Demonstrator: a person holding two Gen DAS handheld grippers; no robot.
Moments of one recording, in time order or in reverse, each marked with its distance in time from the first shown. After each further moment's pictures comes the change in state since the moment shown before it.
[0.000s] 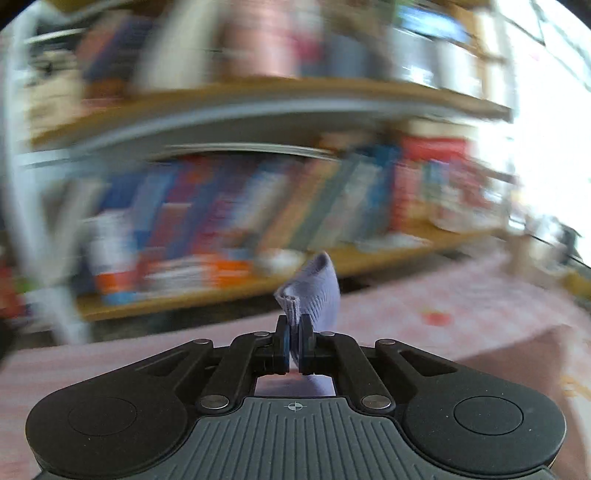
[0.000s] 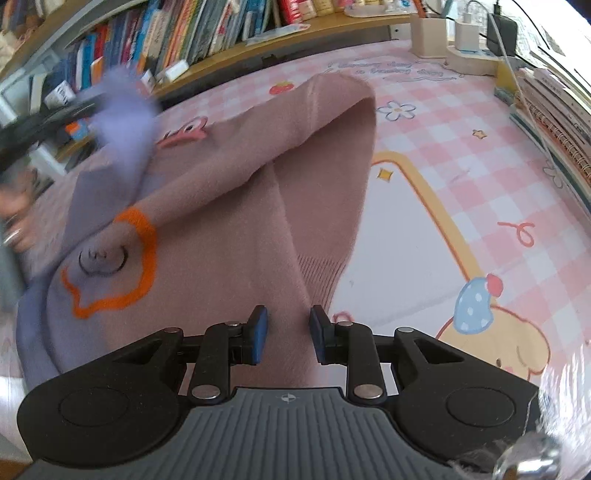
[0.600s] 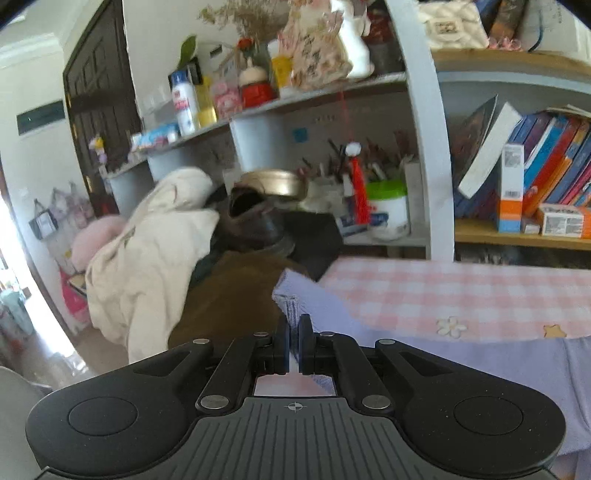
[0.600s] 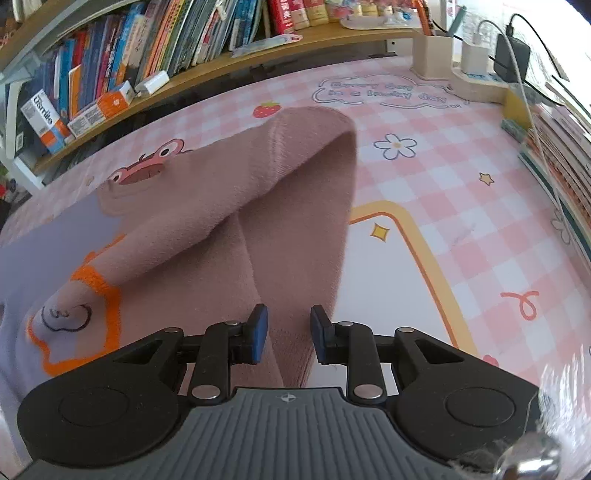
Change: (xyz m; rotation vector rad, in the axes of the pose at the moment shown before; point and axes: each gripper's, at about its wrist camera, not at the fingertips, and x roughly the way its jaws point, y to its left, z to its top) left arm -0.069 0.242 -0.070 -0.193 0.203 0.633; right arm 0.029 0.003 0.039 -0.063 -0.002 -0.069
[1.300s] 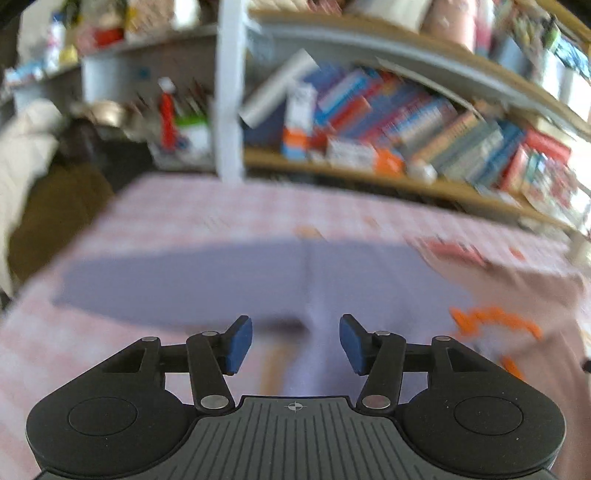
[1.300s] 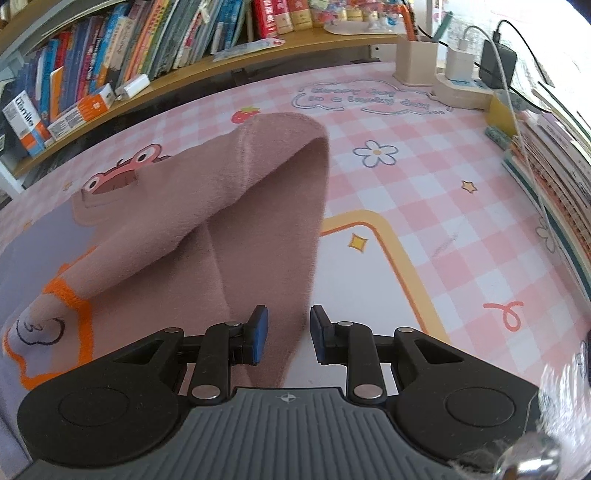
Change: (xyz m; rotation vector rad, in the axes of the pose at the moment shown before) left arm -0.113 -0.103 -0.052 -0.030 0.180 -0.548; right arm 0.005 -0.009 0.003 0.014 -0.021 -0.059
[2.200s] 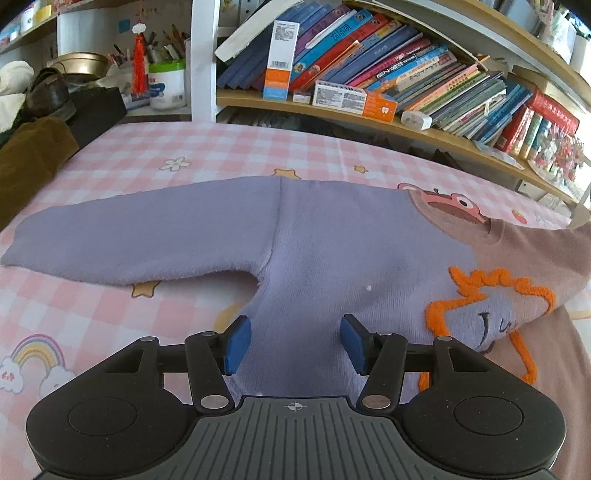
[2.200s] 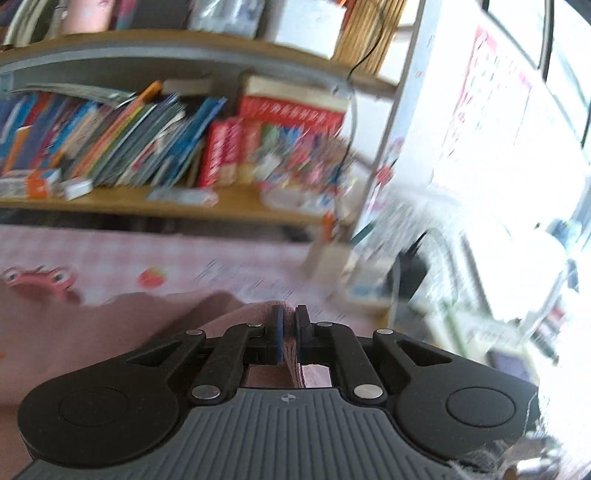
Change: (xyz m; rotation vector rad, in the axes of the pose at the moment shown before) left arm 0.050 -0.006 0.001 -0.013 0.105 -0.007; right arm -0.049 -0.019 0.092 -0.273 -0.465 -0.343
